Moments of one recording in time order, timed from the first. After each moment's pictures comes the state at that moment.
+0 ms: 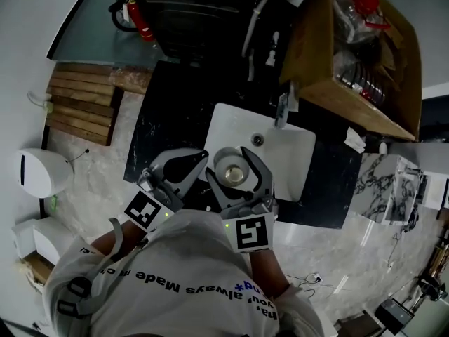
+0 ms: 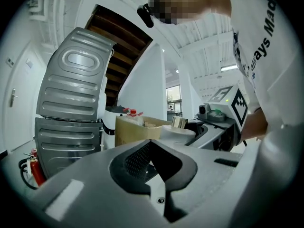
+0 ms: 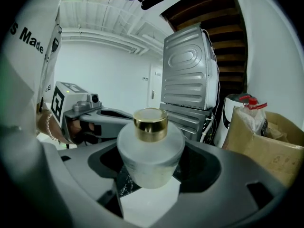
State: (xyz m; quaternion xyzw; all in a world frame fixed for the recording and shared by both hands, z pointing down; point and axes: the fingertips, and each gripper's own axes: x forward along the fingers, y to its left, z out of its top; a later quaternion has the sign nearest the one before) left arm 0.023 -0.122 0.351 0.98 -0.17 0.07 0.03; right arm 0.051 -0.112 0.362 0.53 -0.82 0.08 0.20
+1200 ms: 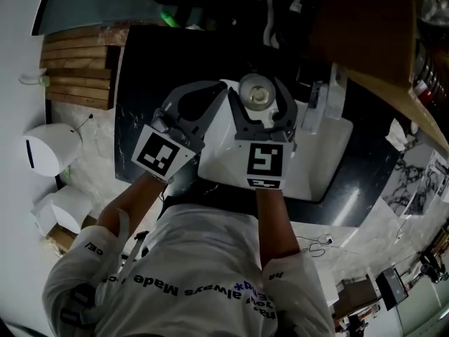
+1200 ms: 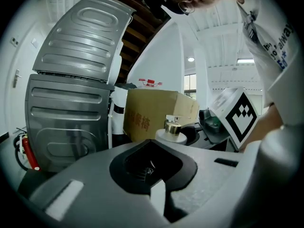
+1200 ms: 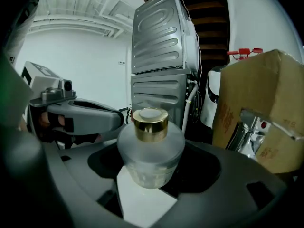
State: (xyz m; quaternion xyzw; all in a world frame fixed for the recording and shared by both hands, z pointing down) left arm 0.102 -0.284 0.520 0.97 -0.20 0.12 0.09; right arm 0.147 -0.291 0.552 0.61 -0.75 0.14 0.19
